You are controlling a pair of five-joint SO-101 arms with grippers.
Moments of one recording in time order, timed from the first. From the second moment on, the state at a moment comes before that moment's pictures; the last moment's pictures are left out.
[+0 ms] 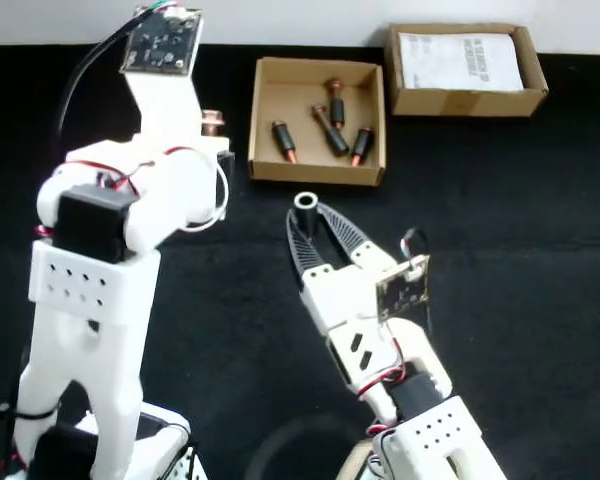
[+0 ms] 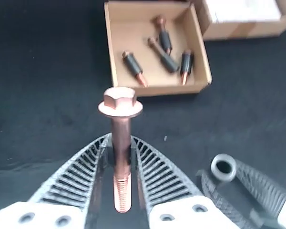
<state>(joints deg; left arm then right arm) 10.1 -27.4 -3.4 78.3 13.8 -33.8 -75.4 89.5 -10.7 -3.7</state>
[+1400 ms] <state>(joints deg) 28.5 -71.3 55.7 19.2 18.6 -33.8 -75.4 91.0 -12.2 -3.7</state>
